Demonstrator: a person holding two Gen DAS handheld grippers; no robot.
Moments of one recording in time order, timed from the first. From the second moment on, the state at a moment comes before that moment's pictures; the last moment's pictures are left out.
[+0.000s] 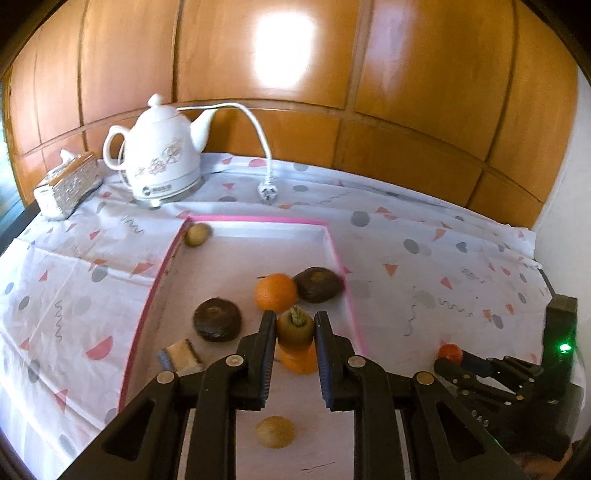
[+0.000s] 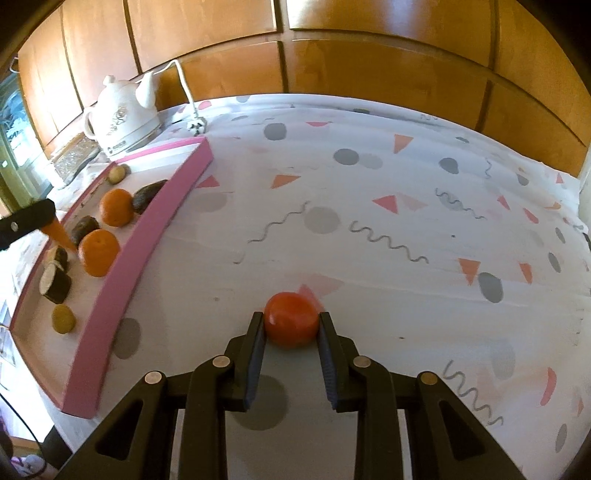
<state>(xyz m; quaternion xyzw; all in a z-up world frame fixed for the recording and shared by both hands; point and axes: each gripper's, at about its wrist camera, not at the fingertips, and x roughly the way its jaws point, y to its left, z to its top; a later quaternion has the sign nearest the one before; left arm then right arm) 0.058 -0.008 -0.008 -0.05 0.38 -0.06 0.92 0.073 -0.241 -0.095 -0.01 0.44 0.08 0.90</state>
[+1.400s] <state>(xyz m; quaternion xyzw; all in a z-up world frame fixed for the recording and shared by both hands) 0.061 0.063 -0.027 -0.09 0.39 0.03 0.92 0.132 -0.084 -0.061 -0.05 0.42 0.22 0.88</state>
